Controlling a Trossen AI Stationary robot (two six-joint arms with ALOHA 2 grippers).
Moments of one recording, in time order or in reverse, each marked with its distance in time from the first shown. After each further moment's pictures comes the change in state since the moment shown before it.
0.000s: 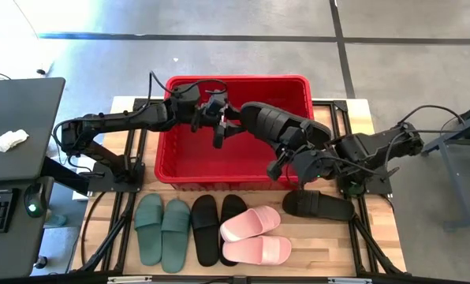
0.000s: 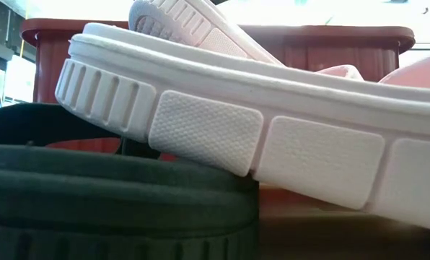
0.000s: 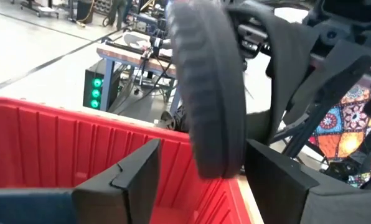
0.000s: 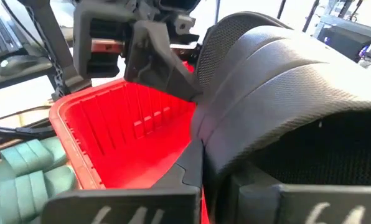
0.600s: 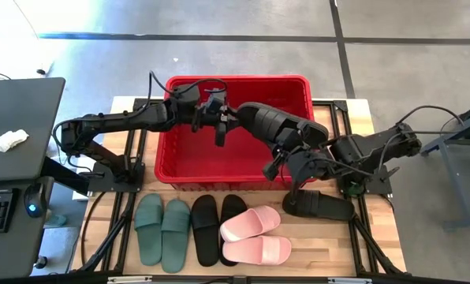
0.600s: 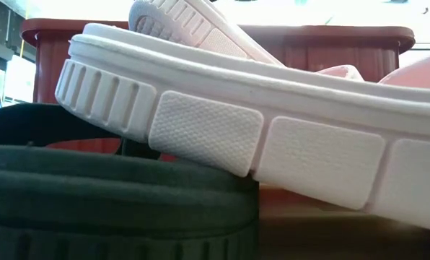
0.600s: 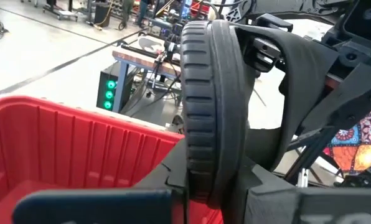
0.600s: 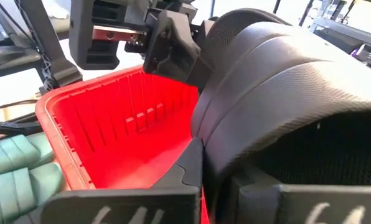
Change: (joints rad) left arm 0.000 -0.005 0.000 -0.008 -0.070 -0.014; right arm -0.004 0.021 0.000 -0.010 0.008 -0.008
